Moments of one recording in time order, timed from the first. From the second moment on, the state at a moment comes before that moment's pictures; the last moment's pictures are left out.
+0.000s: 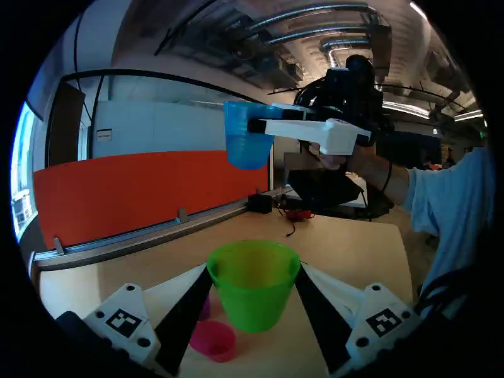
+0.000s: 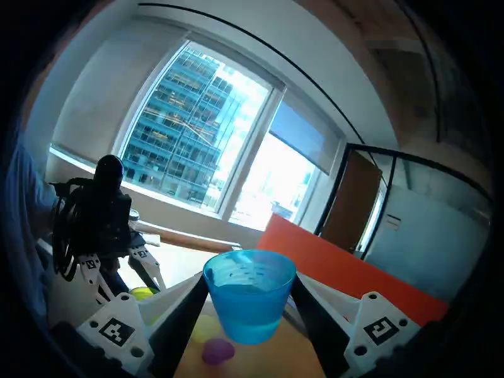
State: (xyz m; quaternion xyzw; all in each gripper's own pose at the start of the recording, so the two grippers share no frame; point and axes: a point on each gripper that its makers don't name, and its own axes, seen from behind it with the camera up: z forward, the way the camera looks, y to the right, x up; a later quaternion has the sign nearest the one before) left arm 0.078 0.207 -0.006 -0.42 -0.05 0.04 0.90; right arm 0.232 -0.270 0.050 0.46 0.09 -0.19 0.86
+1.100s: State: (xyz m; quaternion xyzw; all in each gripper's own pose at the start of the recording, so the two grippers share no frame) left arm 0.085 0.221 -0.014 -0.44 -0.04 0.04 0.90; right arm 0.266 -0.281 0.055 0.42 0.19 -0.35 0.81
